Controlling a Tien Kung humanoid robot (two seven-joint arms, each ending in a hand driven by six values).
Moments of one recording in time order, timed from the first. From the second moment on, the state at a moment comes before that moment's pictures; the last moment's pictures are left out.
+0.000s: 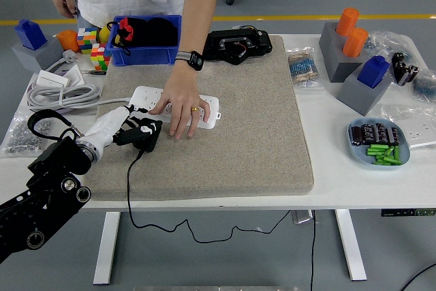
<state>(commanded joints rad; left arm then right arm) -0.38 0.31 -0.91 -1.22 1.75 0.11 0.31 -0.08 -0.26 1.22 0.39 -0.85 -0.07 -0.17</state>
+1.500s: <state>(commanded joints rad) -0.39 0.30 -0.82 -1.22 1.99 0.19 0.33 -0.08 -0.26 1.22 0.39 -0.85 -0.07 -0.17</state>
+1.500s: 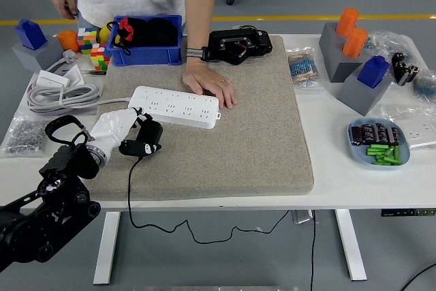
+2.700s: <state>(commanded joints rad) -0.49 0.32 -0.83 -1.18 1.99 0.26 0.27 -0.08 -0.26 1.22 0.39 -0.84 -0.08 -0.15</state>
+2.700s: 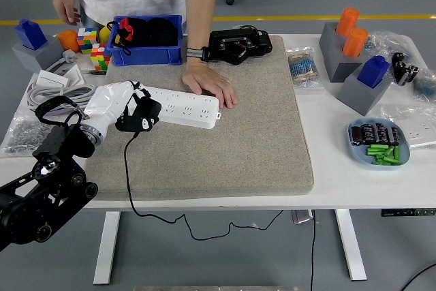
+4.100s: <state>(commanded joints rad) -0.63 0.25 -0.69 -0.93 1.99 0.26 0.27 -0.08 -0.27 1.19 0.39 -0.83 -0.08 -0.15</state>
